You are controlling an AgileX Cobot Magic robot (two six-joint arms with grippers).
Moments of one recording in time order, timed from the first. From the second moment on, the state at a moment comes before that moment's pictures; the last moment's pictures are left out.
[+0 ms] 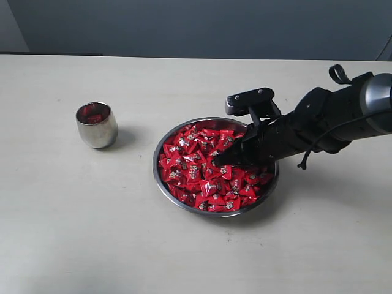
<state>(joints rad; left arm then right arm) 0.12 0.00 0.00 0.05 0.29 -0.02 0.62 1.88 -0.87 0.88 0.13 -0.81</state>
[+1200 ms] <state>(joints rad) 0.12 0.00 0.00 0.05 0.29 -0.02 0.62 1.95 -0.93 0.87 0.21 -0.81</state>
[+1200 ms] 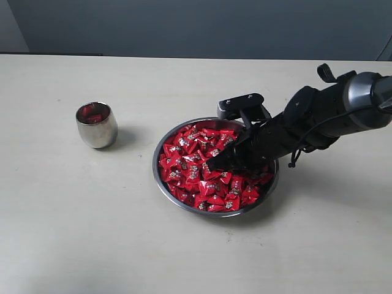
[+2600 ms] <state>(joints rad) 0.12 0.00 0.00 0.05 0.29 -0.02 0.62 1.88 -0.98 0.87 0.21 -0.81</state>
